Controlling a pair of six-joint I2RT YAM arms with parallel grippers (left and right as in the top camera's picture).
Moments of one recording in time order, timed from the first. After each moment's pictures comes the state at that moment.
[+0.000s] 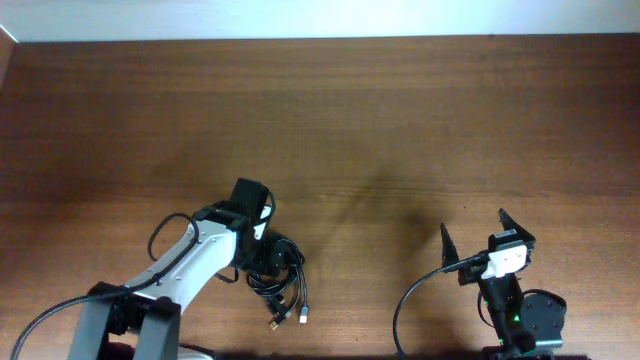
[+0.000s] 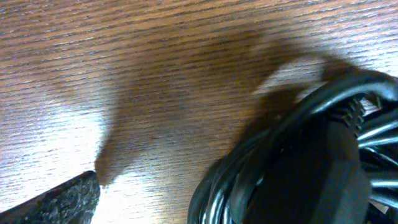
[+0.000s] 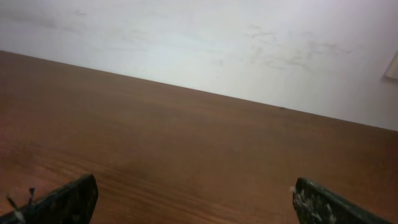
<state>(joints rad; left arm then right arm) -0.29 1.53 0.71 -0.71 -0.04 -0.10 0.03 0.01 0.01 -0.06 -0.18 -0.12</state>
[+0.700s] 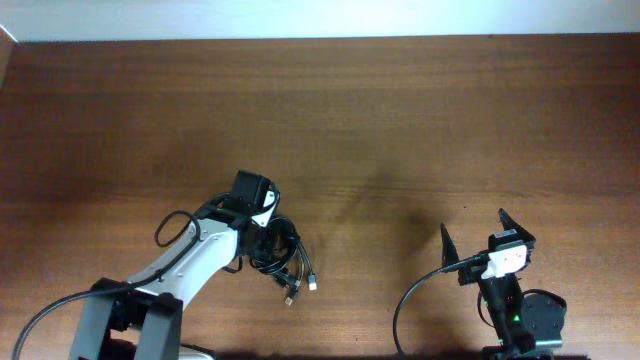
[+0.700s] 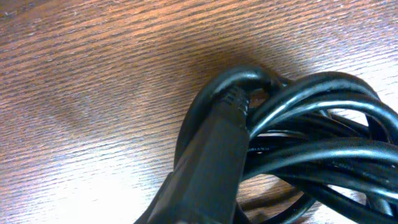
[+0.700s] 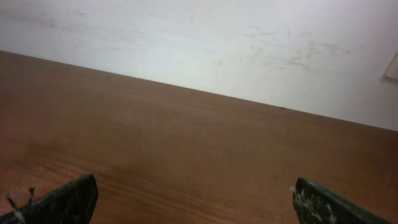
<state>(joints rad) -0.29 1.54 0.72 -0.54 -0.03 0.00 0.03 0.01 0.01 -0.06 -0.18 -0.12</state>
